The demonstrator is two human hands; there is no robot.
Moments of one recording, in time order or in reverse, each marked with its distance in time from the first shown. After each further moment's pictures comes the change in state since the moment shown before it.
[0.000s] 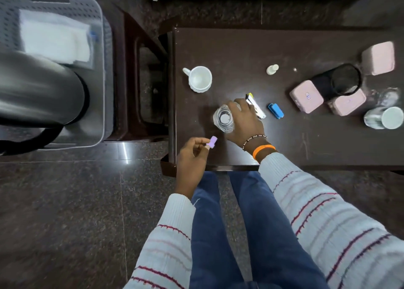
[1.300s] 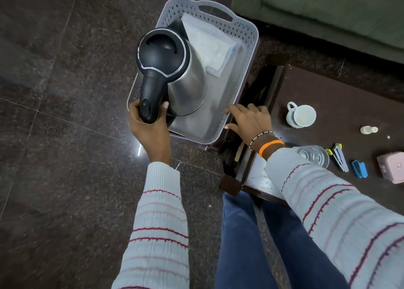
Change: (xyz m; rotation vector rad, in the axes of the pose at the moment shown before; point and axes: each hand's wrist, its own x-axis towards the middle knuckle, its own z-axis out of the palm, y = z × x) left_hand 0.062 -0.020 -0.293 -0.508 0.929 0.294; right_hand 0.052 -0.251 0.054 -0.482 0.010 -0.510
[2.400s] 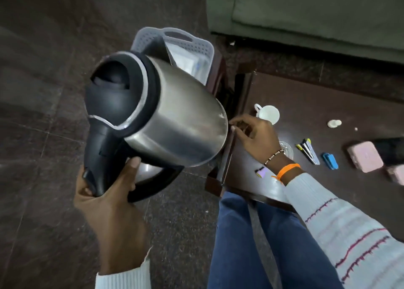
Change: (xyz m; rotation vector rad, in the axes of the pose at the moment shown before) left_hand -0.161 0.138 -0.038 -0.223 -0.059 0.016; right_hand -0.104 0.072 -0.060 0.827 0.273 0.107
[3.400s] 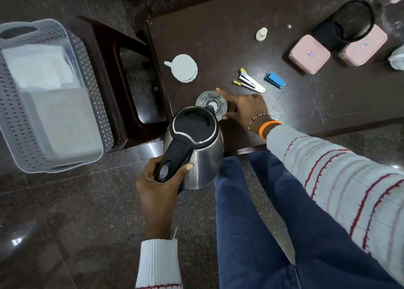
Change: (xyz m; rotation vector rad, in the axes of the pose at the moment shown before) left_hand -0.103 -0.138 0.077 0.823 -0.639 -0.329; right_hand -0.073 0.208 -0.033 -0.329 -0.195 0.472
